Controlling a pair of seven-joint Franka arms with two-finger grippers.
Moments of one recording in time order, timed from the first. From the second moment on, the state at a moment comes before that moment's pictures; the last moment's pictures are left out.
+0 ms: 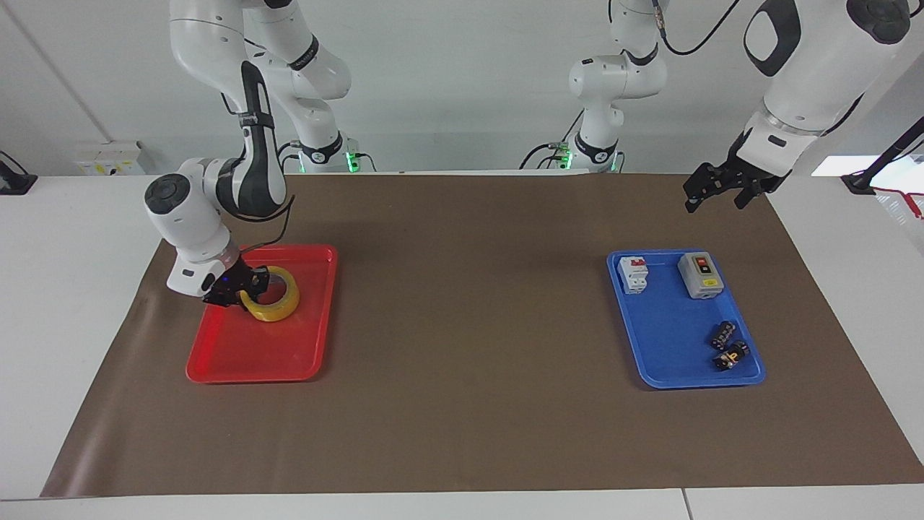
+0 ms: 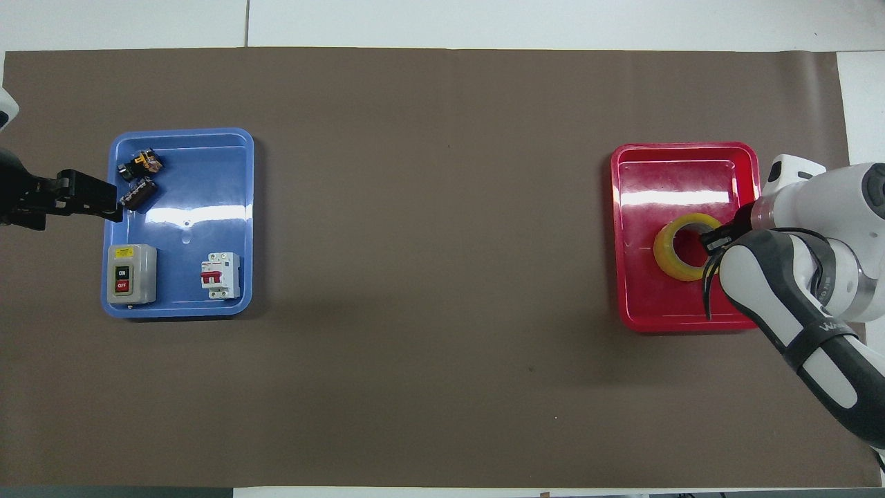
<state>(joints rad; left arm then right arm) -0.02 0.00 -0.05 -1.61 -0.02 1.55 -0.08 -0.16 0.18 0.03 -2.18 0.00 2.38 -0.58</state>
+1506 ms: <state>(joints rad) -0.02 0.00 -0.05 -1.61 -0.02 1.55 -0.08 -0.01 -0.09 0.03 -1.80 0.00 1.78 0.17</state>
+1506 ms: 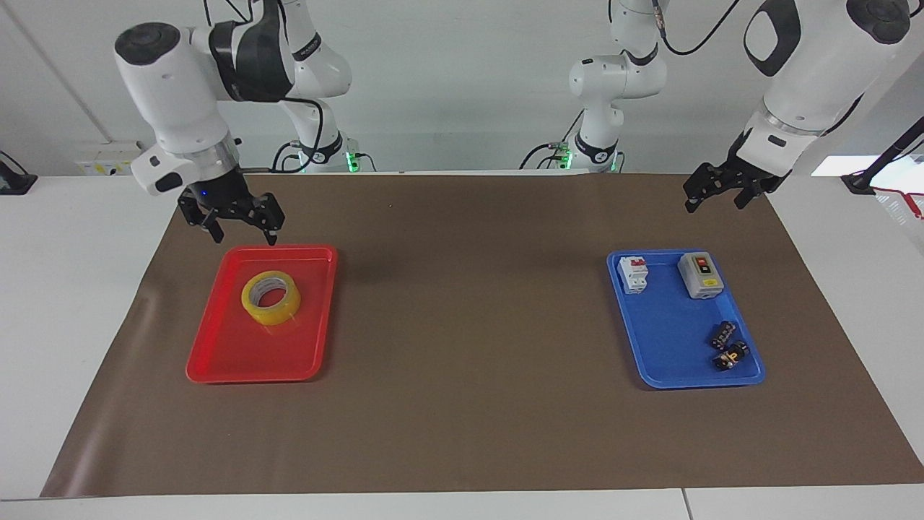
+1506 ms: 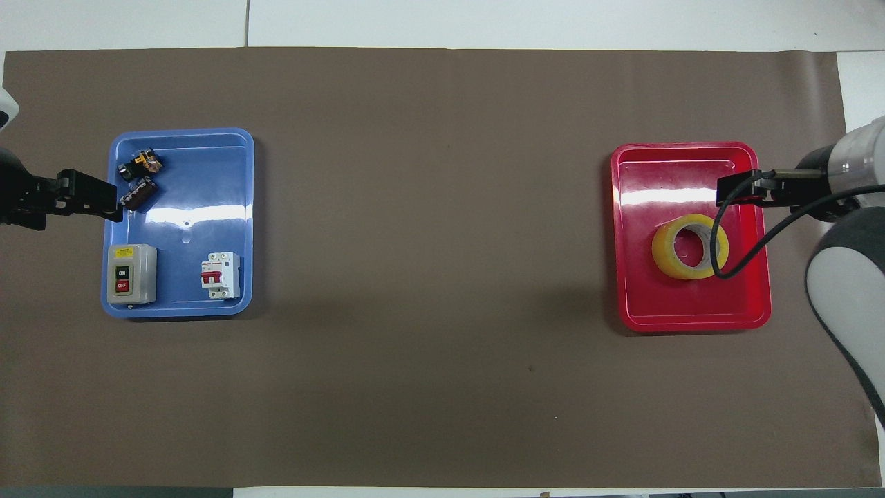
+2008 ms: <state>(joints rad) -0.02 0.00 -0.05 -1.61 -0.02 1.55 -0.08 -0.04 -0.11 0.02 -1.59 0.01 1.48 0.22</state>
